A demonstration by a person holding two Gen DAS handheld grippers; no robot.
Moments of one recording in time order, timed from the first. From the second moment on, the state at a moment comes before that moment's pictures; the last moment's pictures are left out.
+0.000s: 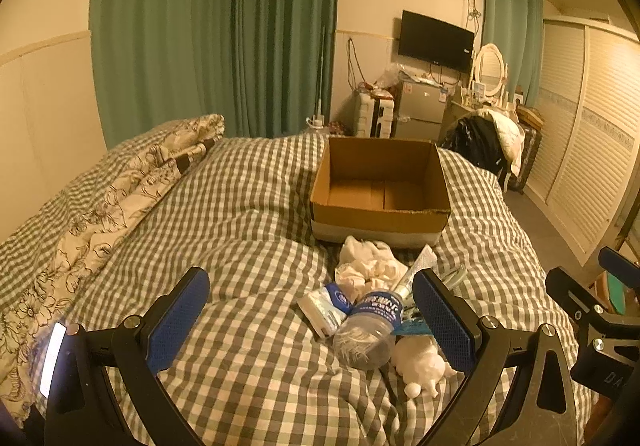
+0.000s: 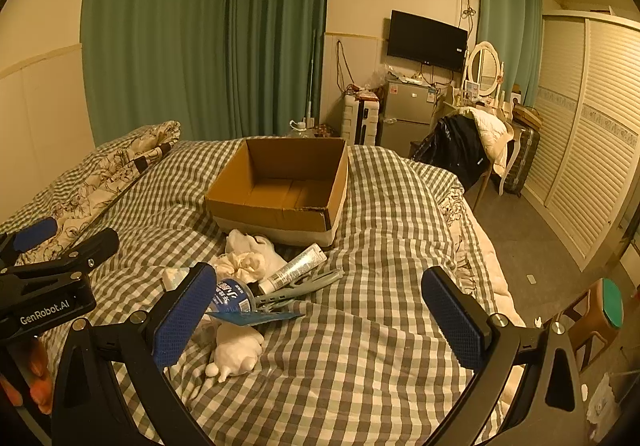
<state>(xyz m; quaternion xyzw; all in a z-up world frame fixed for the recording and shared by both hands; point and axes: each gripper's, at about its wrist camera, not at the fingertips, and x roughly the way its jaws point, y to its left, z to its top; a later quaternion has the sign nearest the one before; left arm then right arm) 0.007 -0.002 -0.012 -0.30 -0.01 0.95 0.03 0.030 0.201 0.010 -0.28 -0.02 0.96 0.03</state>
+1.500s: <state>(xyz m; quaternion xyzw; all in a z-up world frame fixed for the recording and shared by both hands) -0.036 0.031 -0.085 -0.39 0.04 0.92 0.10 -0.019 0.210 -0.070 -0.38 -0.01 0.92 0.01</state>
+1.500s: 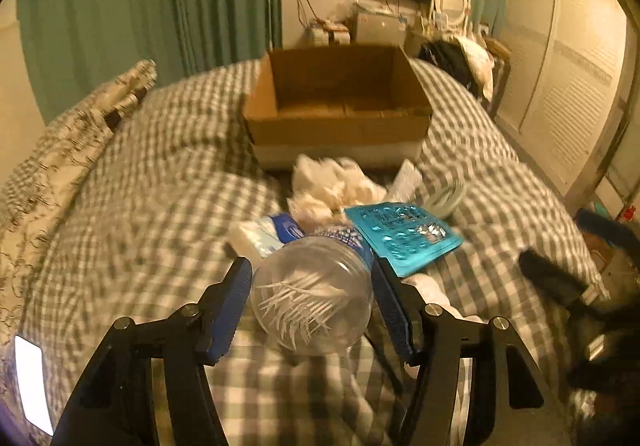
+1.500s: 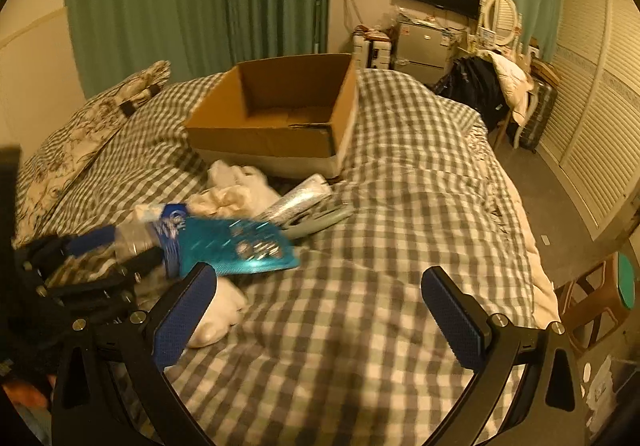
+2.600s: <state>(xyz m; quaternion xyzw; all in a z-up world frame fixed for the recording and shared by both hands) -0.014 -0.002 -0.052 -0.37 0.03 0.93 0.09 -0.024 0.140 -0.099 -0.43 -0.06 0.90 -0.07</state>
